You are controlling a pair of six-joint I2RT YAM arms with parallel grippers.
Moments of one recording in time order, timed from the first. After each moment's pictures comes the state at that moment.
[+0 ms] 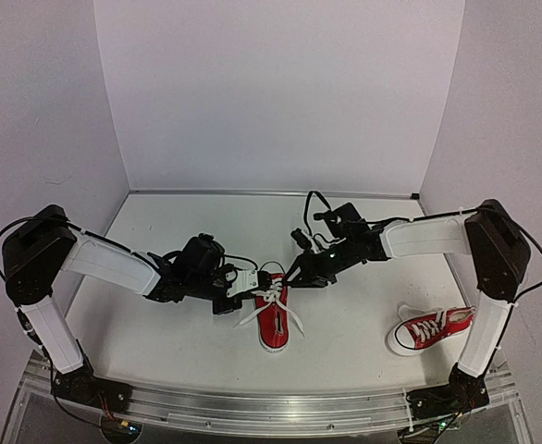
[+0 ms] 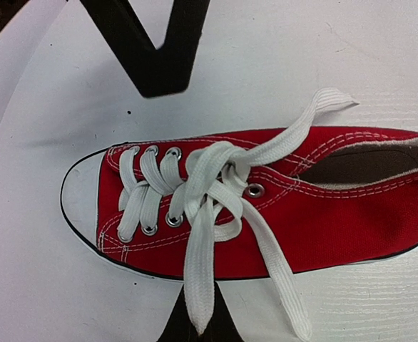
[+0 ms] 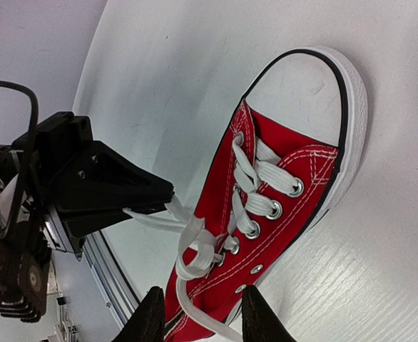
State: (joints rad) left arm -0.88 1.73 0.83 0.21 0.21 0.65; right arm 0.68 1.84 1.16 -0.21 -0.64 0.48
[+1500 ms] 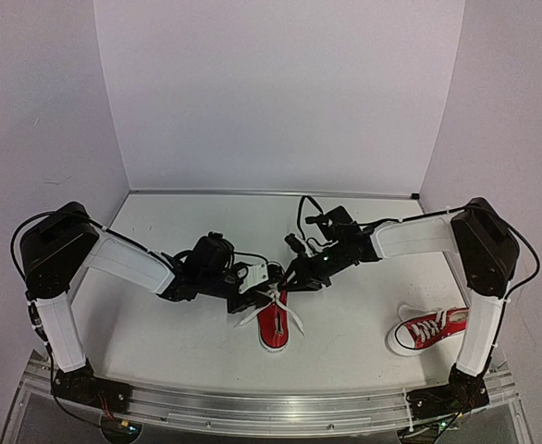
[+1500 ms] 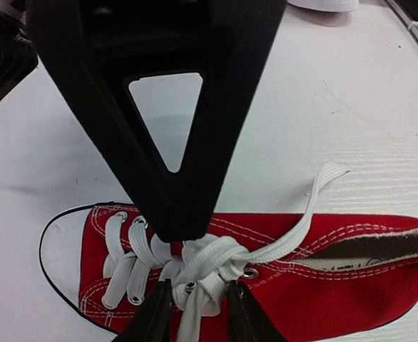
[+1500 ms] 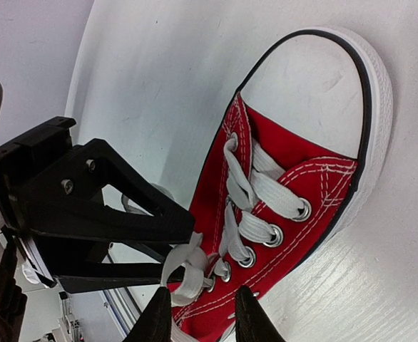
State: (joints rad) left arm -0.89 1.85 0.90 0.33 0.34 0.53; right arm 0.69 1.93 1.21 -0.22 -0.67 0.48
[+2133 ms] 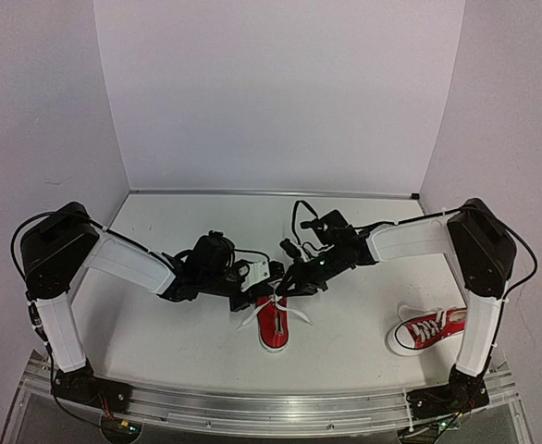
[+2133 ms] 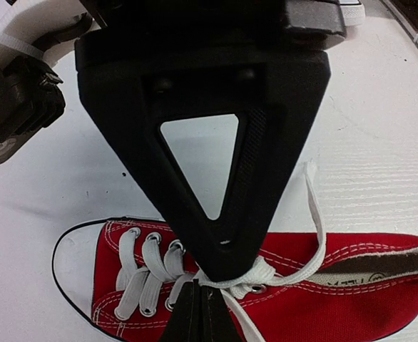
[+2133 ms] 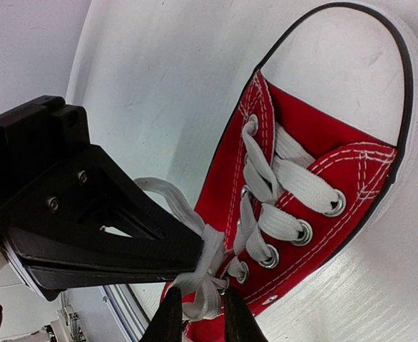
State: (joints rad) left arm -0.89 1.85 0.90 0.37 0.33 0.51; right arm 0.72 1.95 1.21 -0.22 -0.68 0.47
